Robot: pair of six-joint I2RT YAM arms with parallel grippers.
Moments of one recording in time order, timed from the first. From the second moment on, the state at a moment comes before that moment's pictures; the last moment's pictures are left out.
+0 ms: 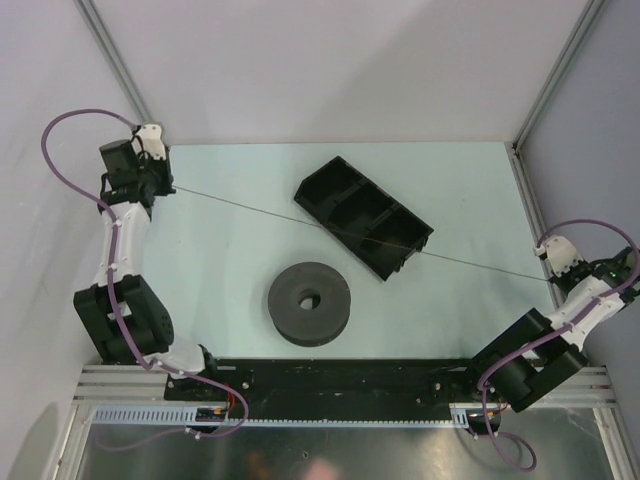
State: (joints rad) left arm 0.31 1.50 1.32 -0.32 0.26 0.22; right arm -0.95 1.17 0.86 -0.66 -0.30 -1.47
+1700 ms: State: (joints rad) left arm 0.33 1.62 1.19 -0.35 0.30 0.47; right arm -1.15 1.34 0.86 -0.76 -0.49 -1.79
